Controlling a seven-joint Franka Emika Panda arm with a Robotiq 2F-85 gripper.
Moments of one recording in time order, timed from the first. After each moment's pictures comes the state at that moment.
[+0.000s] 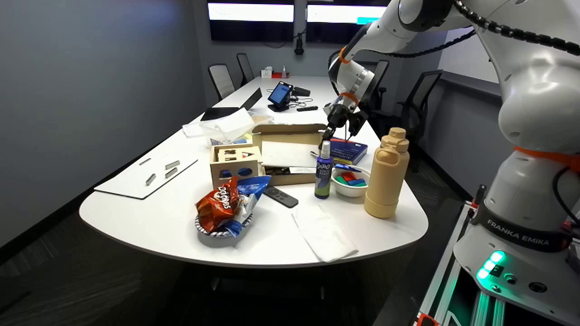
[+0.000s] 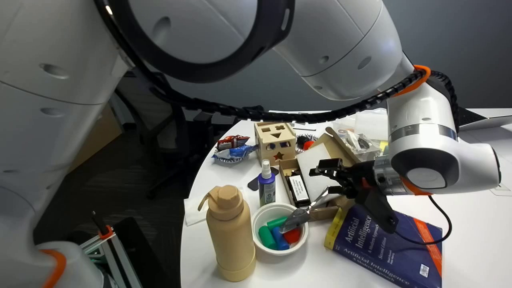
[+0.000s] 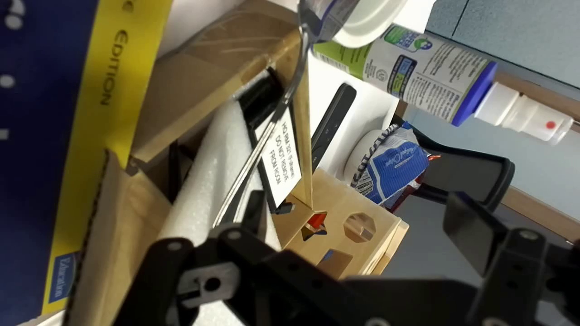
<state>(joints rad) -0.41 0.73 -0.16 -1.60 0.78 1.55 -1.44</state>
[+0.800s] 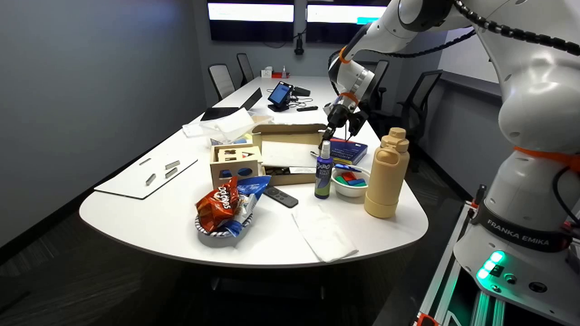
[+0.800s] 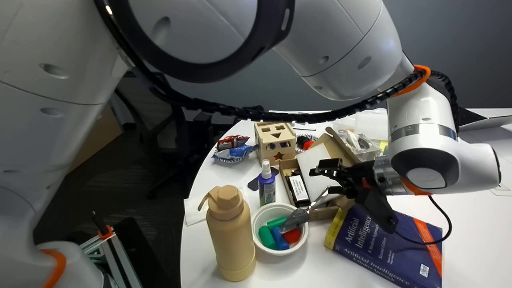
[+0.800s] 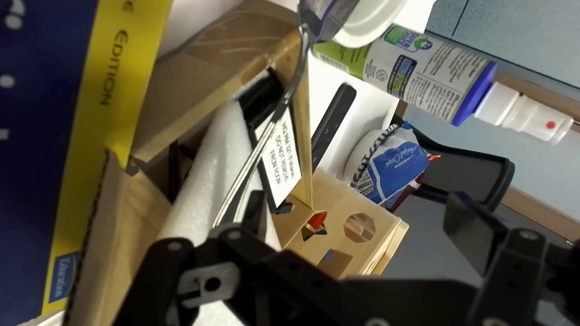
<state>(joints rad) -0.41 0.73 -0.16 -1.60 0.78 1.55 -1.44</state>
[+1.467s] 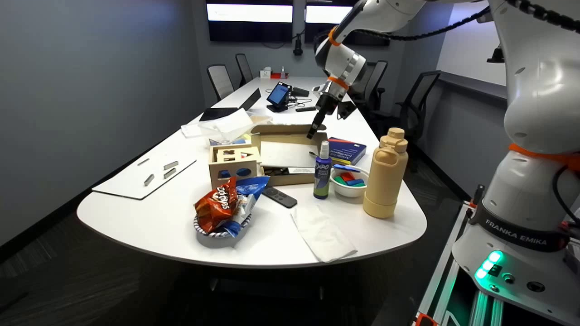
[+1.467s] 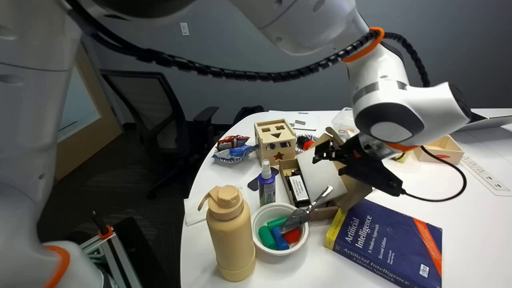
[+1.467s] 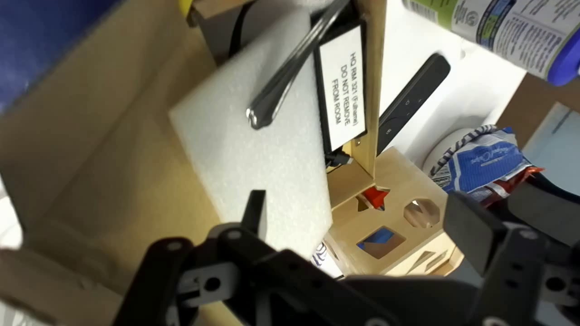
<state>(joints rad) -0.29 0.53 -0.13 -1.79 0.74 1.94 -1.46</state>
